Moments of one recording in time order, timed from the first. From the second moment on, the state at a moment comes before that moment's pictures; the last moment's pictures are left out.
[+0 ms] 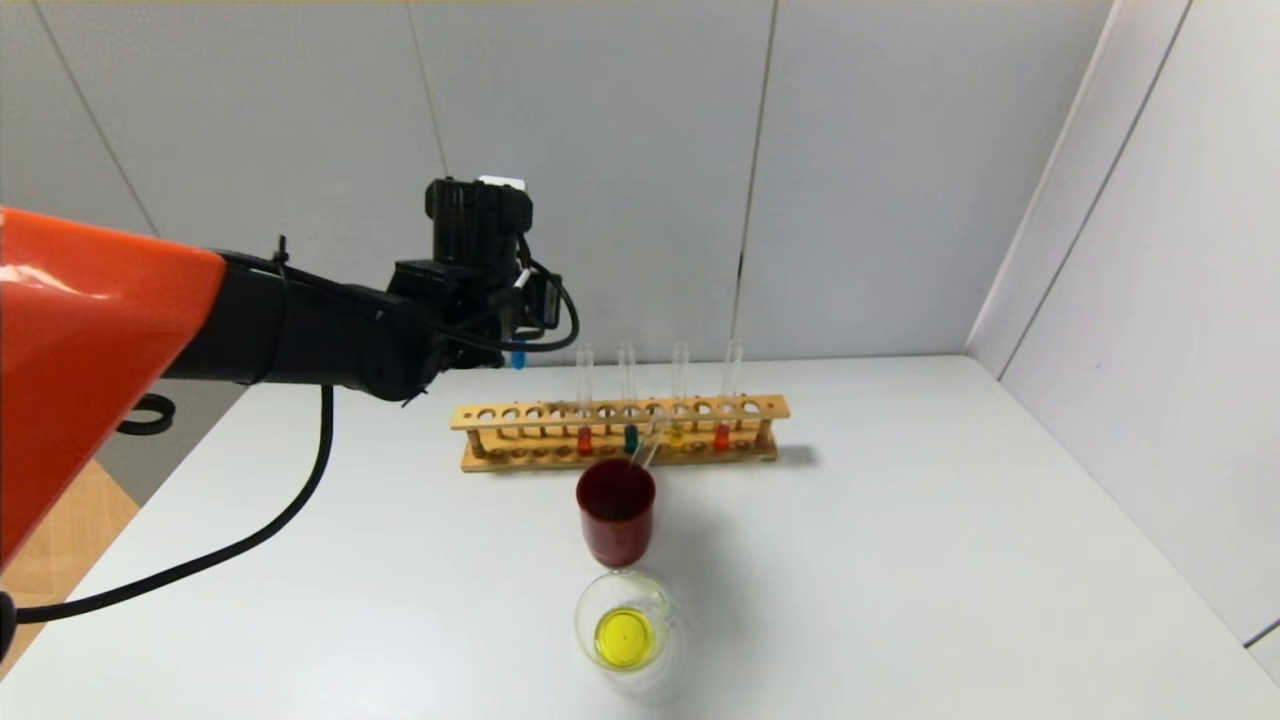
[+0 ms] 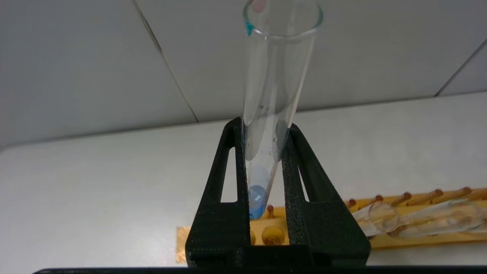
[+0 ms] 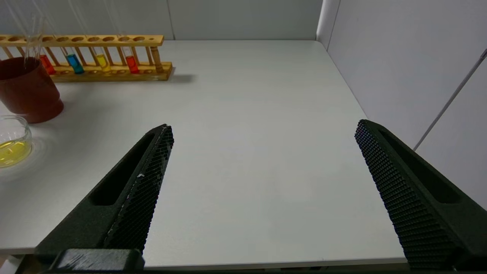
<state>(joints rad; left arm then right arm) -0.47 2.04 -1.49 -0.34 0.46 -0.01 0.00 0.00 -0.01 0.01 0.00 0.00</state>
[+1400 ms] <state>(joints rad) -0.73 1.58 -0.79 -0.44 0.50 0.57 0.00 0.00 -0.01 0.01 0.00 0.00</state>
